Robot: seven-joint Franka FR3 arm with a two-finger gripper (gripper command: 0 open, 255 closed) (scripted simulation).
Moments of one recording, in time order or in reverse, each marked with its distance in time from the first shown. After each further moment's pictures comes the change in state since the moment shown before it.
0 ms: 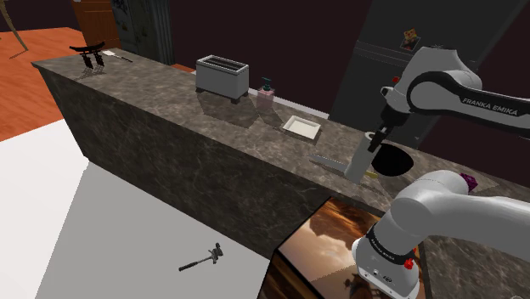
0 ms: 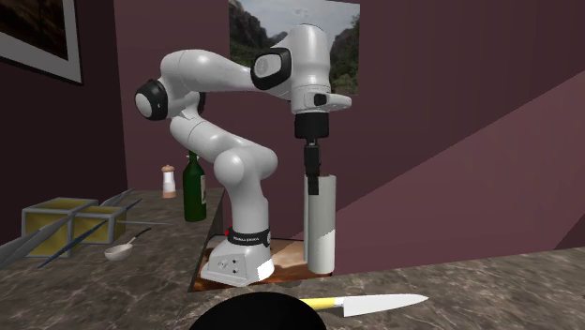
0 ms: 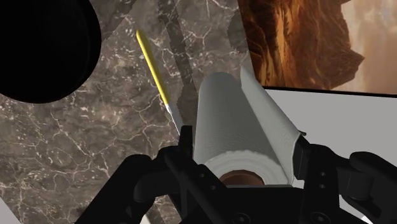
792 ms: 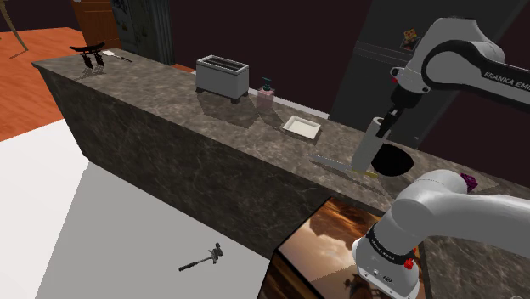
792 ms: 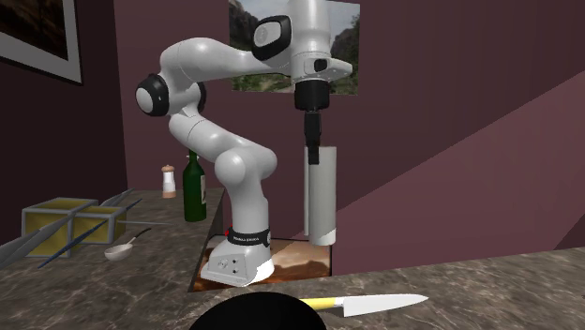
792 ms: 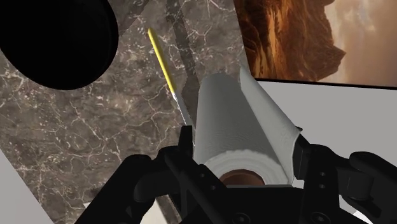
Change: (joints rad) arm 0.029 0.026 0.052 0.169 0.054 -0.141 -0.008
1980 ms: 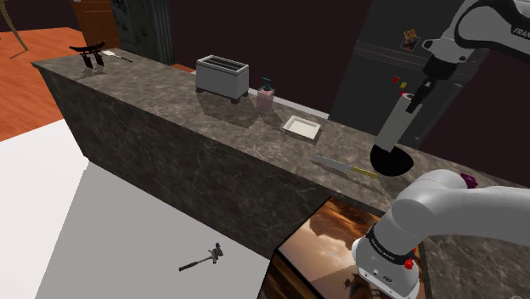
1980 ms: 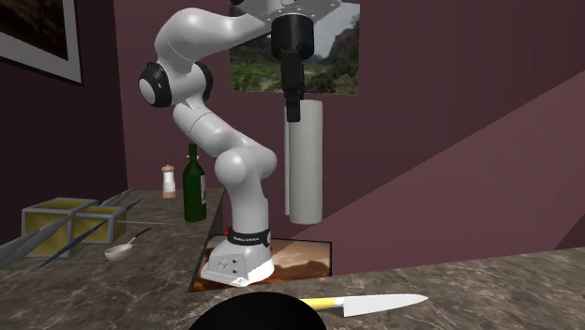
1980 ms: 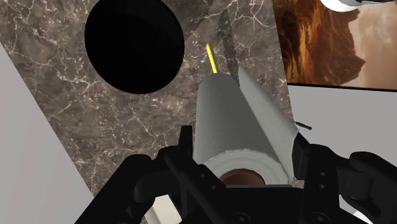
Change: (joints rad) arm 0.006 0.151 -0.152 0.334 -0.086 -0.132 -0.192
